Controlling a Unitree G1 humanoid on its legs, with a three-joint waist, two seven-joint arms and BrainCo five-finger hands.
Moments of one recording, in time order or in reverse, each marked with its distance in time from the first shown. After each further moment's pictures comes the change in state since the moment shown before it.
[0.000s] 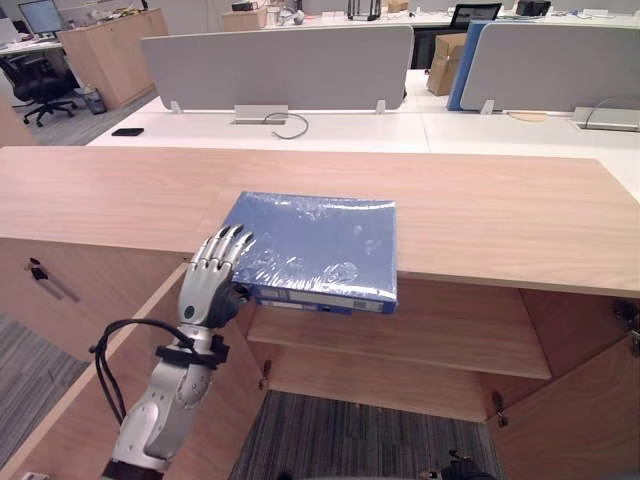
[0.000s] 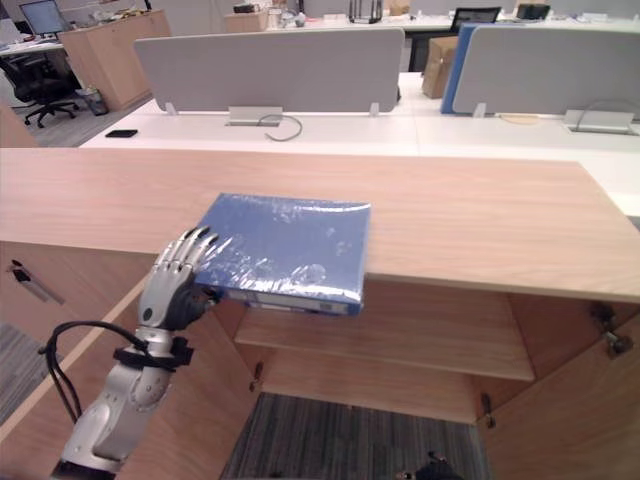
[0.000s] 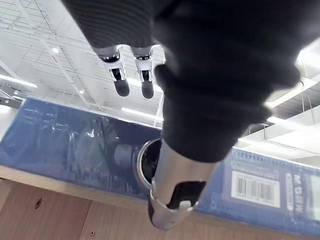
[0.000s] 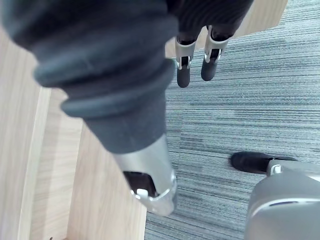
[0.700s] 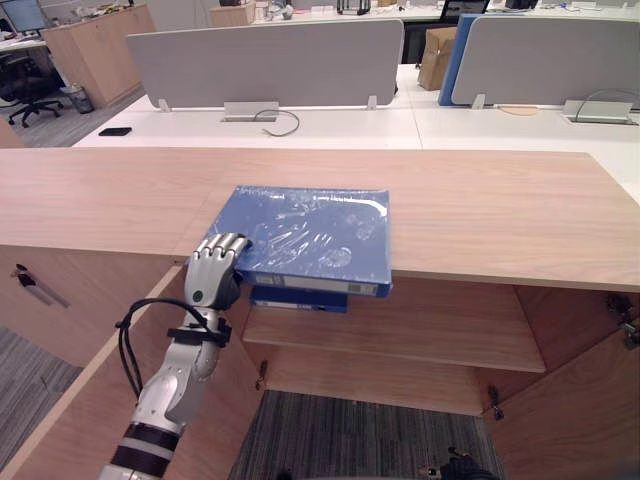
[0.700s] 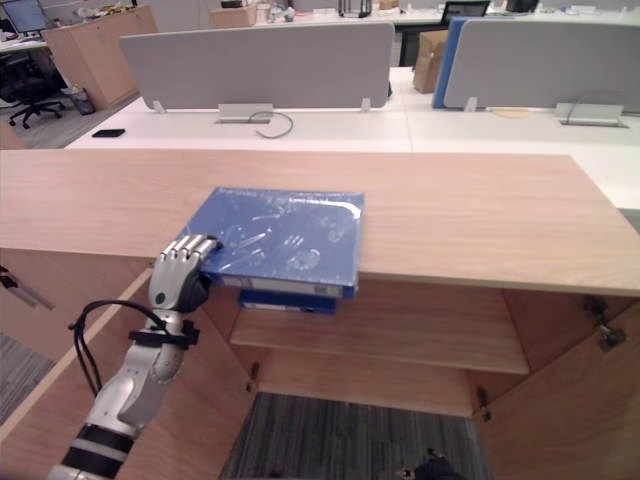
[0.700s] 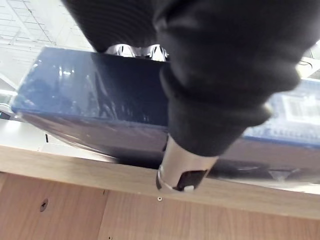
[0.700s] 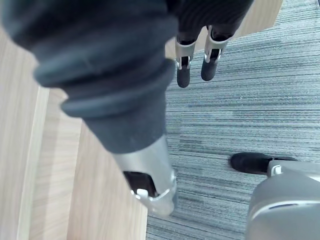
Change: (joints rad) left arm -0.177 -0.035 -0.043 0.225 0.080 0.076 0.100; right arm -0.009 0.003 0.001 0.000 0.000 0.000 -0.012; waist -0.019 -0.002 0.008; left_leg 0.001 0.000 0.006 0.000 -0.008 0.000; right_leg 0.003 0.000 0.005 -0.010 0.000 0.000
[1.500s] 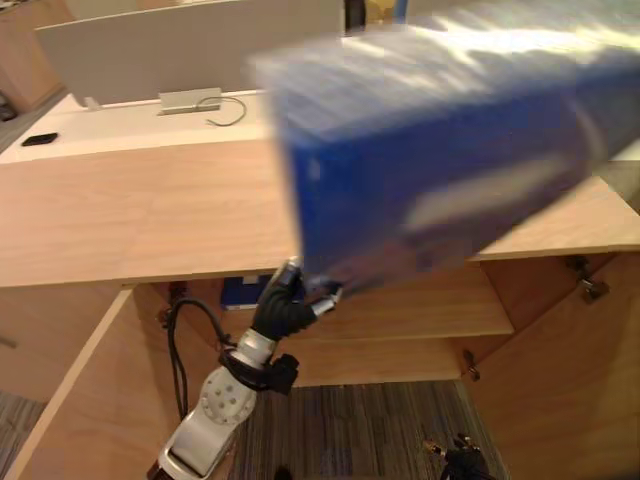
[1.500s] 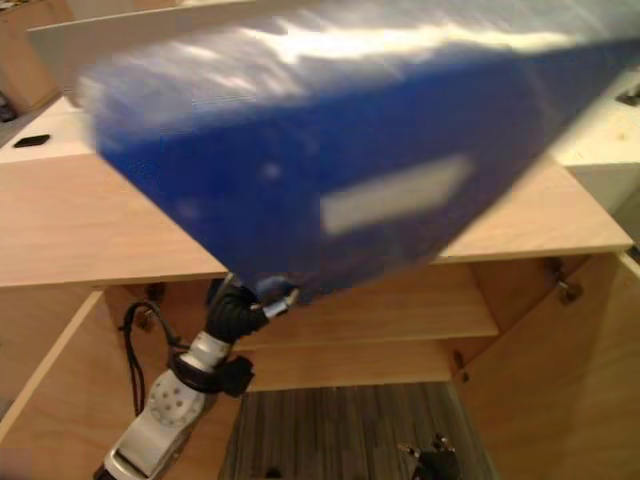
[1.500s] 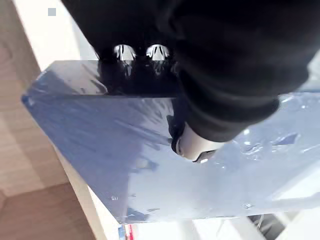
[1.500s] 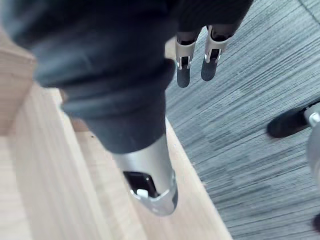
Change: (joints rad) left arm 0.155 -0.041 -0.263 -0.448 -1.147 -0.183 -0.395; right arm 0.235 0.078 -0.042 -0.436 0.362 -0.059 -0.042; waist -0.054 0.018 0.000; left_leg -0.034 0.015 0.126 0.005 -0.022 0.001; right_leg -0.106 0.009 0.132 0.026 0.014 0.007
